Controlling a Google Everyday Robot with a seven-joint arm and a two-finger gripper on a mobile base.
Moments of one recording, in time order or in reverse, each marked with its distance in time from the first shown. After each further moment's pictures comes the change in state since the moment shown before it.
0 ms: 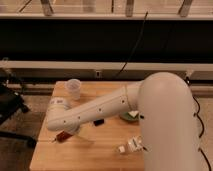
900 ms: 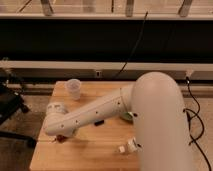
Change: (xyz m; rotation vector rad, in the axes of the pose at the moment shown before) arm -0.020 -0.020 0.014 0.054 -0.012 -0.125
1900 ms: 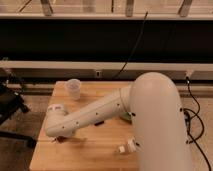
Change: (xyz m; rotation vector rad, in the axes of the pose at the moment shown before) arm -0.005 -0.011 0.009 0.051 -0.005 -0.122
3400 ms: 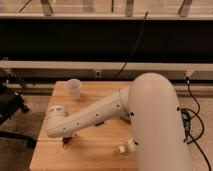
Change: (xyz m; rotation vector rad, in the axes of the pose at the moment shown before) arm -0.004 -0.017 0.010 0.071 -0.009 -0.131
